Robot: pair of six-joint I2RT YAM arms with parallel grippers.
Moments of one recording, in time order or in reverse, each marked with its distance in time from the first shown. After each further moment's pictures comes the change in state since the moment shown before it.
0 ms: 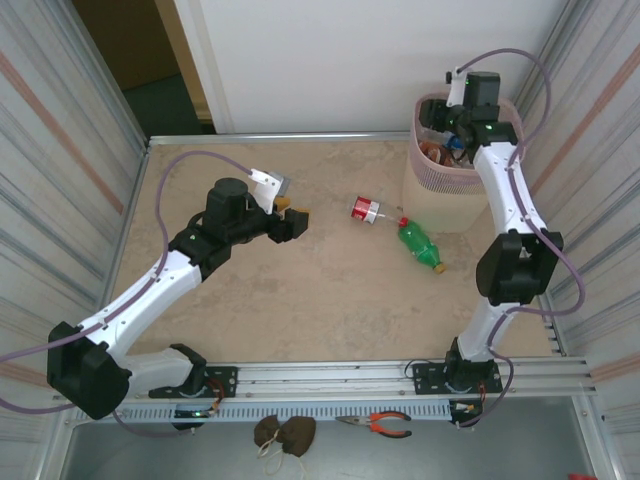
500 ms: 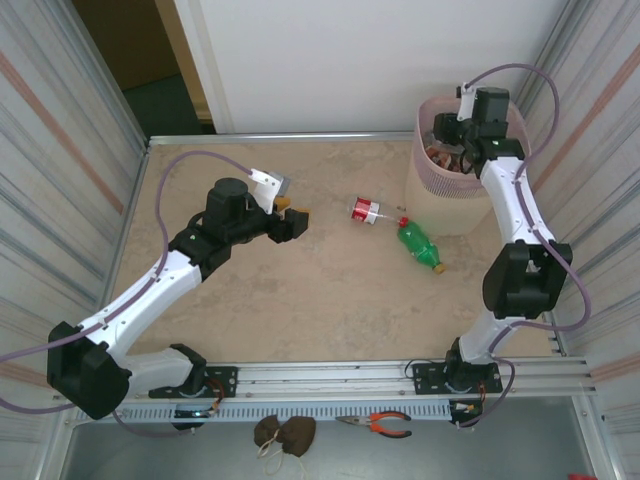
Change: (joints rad) left arm 0.000 0.001 0.000 0.000 0.000 0.000; right arm -0.053 -0.121 -0.209 0.108 0.077 -0.071
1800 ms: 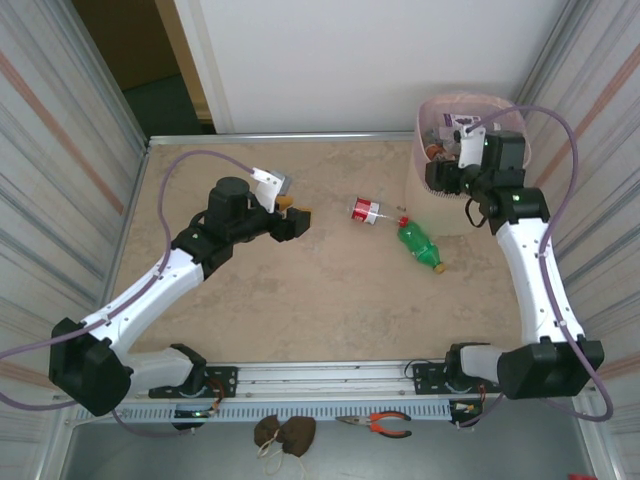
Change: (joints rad) left arm 0.000 0.019 0.000 0.029 0.020 -0.015; right arm 0.077 -0.490 -0.321 -0.253 -0.107 -0.037
